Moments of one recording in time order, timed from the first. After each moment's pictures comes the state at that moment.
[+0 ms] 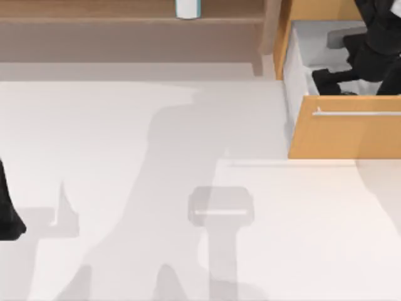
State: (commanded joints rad) left arm 0.00 0.00 0.00 0.00 0.00 0.00; right arm 0.13 2.45 2.10 -1.12 0.00 -0.06
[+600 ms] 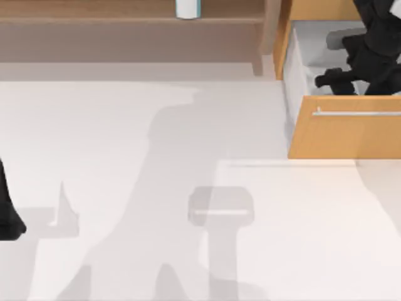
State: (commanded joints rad) left arm 0.00 0.00 0.00 0.00 0.00 0.00; right arm 0.13 2.45 2.10 -1.12 0.00 -0.06
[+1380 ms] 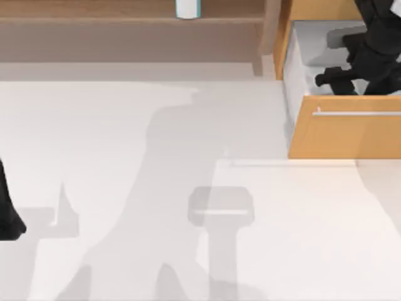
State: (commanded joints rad) left arm 0.00 0.00 0.00 0.00 0.00 0.00; right arm 0.13 2.44 2.10 -1.12 0.00 -0.06
